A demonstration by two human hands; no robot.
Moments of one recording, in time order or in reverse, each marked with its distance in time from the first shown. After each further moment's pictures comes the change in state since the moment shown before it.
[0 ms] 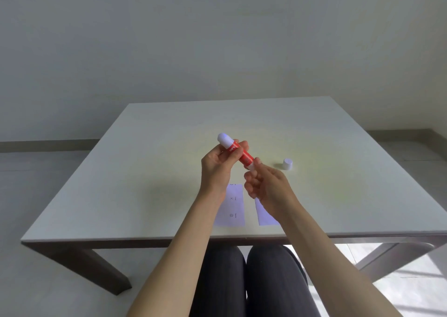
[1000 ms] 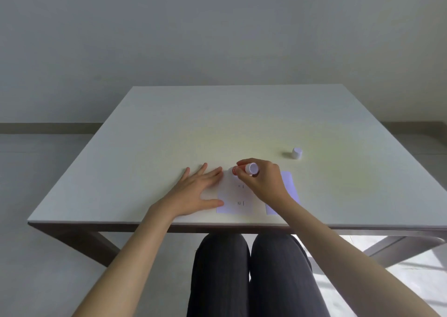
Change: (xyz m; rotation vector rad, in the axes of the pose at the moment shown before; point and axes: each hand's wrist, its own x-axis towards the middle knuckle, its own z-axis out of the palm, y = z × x) left_hand -0.010 -0.032 -0.123 1.457 -0.639 0.037; right_hand 0.016 0.031 0.005 -1.029 0.125 -0.301
